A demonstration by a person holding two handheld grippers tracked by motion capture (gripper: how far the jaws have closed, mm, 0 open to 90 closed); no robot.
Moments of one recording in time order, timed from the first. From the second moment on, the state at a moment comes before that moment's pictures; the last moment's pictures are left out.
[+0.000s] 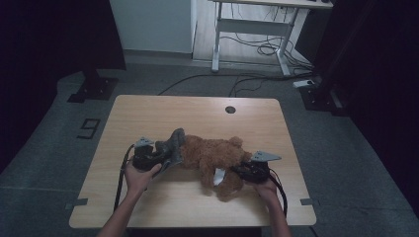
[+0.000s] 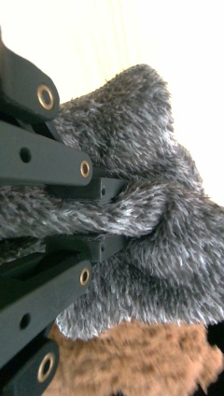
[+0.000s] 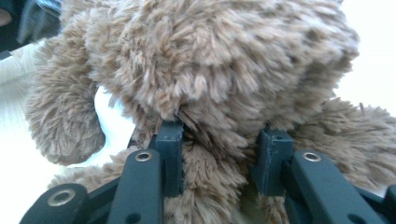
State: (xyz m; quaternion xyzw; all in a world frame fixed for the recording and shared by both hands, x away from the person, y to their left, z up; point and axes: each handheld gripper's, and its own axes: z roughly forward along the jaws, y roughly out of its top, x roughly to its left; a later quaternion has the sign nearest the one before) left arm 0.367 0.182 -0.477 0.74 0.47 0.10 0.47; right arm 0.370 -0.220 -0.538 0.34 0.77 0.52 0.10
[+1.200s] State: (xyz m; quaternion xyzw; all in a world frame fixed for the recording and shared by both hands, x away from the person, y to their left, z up) left arm 0.364 0.017 -0.463 0.82 0.36 0.08 0.45; right arm 0.370 -0.220 -0.539 0.35 0.77 0.51 0.10
